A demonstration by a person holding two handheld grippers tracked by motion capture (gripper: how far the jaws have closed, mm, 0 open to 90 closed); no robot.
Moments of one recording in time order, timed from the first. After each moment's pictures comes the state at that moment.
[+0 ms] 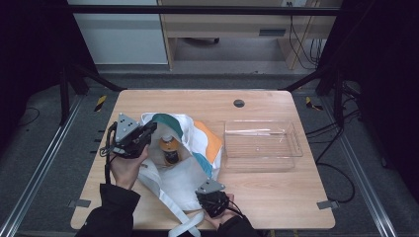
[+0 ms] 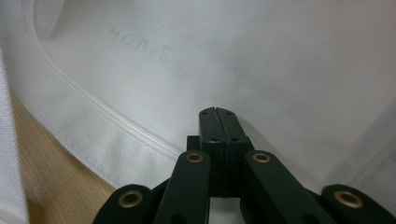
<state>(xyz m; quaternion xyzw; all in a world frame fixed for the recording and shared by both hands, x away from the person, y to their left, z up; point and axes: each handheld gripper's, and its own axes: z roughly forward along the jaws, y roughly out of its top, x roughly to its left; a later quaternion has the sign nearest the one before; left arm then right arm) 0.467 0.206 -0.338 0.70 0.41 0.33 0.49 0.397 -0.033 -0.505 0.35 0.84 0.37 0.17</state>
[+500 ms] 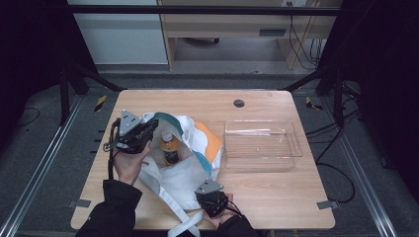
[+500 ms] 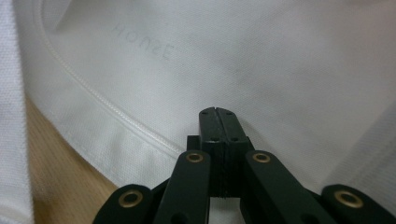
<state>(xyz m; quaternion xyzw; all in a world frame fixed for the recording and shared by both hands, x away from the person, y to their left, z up) 0.483 0.204 -0.343 0.70 0.42 0.33 0.48 0.397 -0.030 -0.505 0.34 0.84 0.37 0.18</state>
